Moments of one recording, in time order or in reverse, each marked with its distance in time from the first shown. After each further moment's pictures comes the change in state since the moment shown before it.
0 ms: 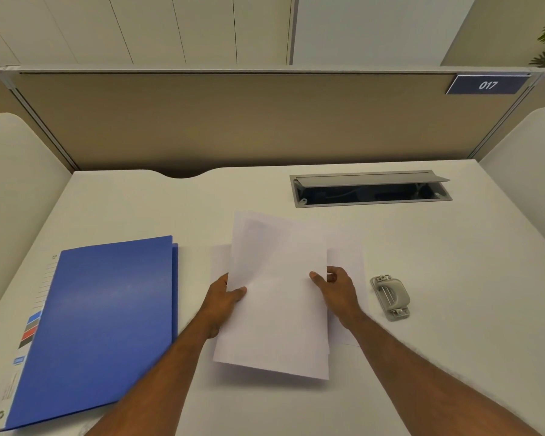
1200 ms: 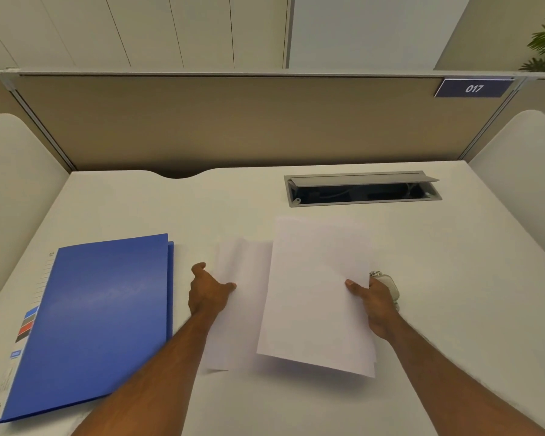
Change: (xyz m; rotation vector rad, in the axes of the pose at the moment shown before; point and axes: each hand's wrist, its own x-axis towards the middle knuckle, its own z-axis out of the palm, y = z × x) left_hand 0.010 0.006 0.007 0.365 0.421 -0.106; right_hand -0.007 0.030 -0.079 0.416 -0.085 0.056
